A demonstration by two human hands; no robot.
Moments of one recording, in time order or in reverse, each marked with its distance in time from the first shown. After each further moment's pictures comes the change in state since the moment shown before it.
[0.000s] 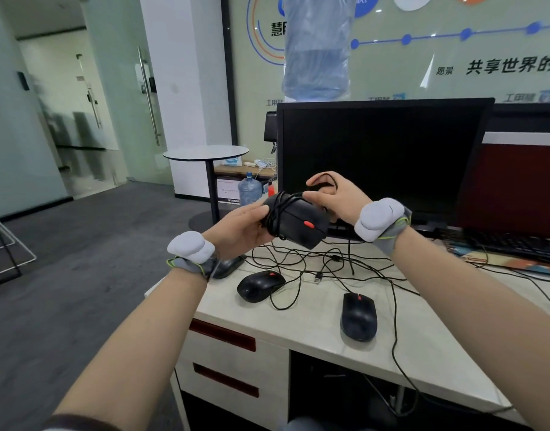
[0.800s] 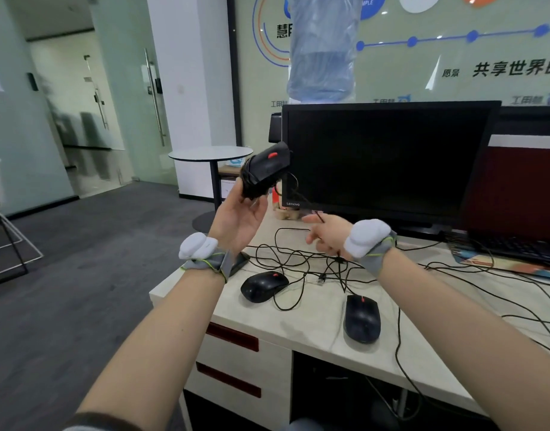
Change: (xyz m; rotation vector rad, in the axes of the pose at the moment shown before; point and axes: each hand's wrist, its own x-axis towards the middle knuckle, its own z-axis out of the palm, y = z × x) left_hand 0.009 0.011 0.009 -0.683 0.320 0.277; right_hand -0.005 0.018 0.035 0.067 -0.232 0.468
